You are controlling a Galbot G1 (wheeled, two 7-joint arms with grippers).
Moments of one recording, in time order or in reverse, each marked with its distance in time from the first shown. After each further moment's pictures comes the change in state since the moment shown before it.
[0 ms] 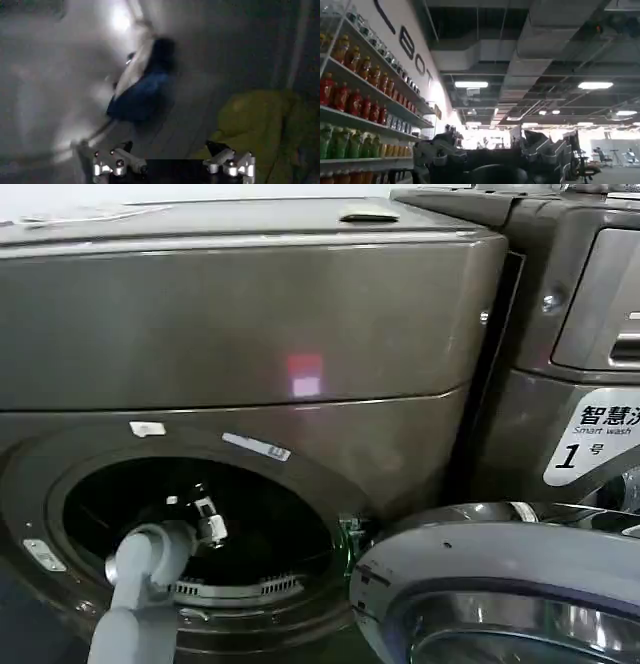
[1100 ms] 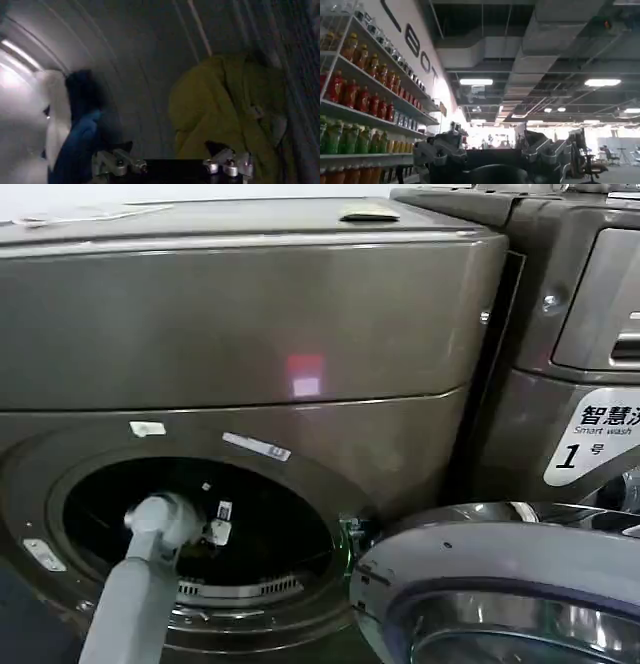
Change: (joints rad) left arm -0.165 0.104 0.107 0.263 -0.059 -0.377 0.189; right arm 0.009 0.006 -0.026 0.009 -0.002 -0.008 -0.005
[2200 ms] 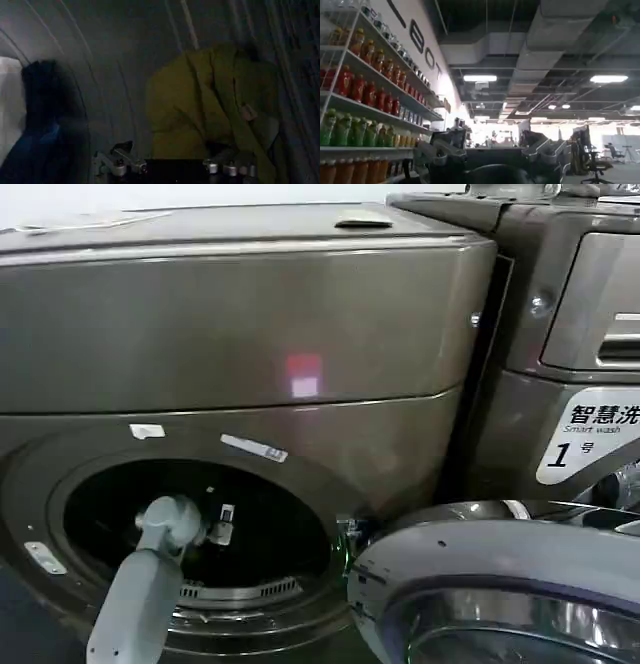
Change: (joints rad) left arm -0.029 0.018 0.052 0.197 -0.051 0.046 0.004; right arm 0.021 0.013 -0.047 0.013 -0.027 0.006 0.001
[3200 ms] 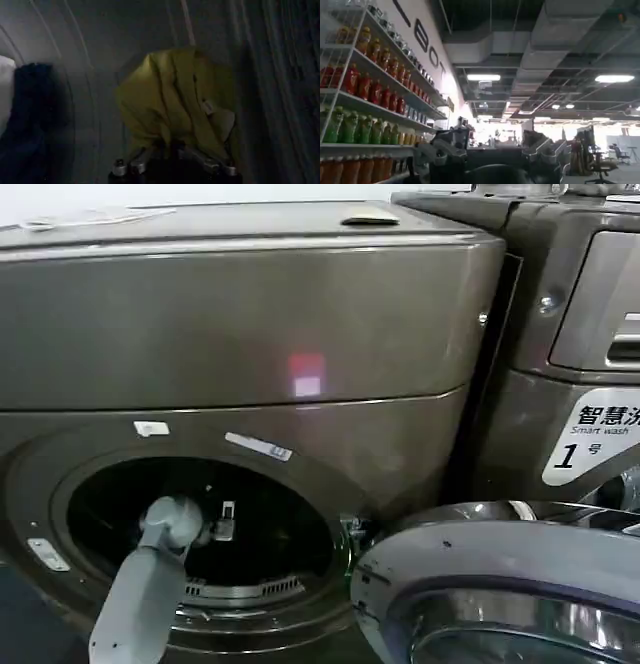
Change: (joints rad) left arm -0.022 -0.003 0.009 0.063 -0.136 0.061 0.004; right arm 0.001 0.003 -0.020 -0.006 -0.004 0.006 0.000
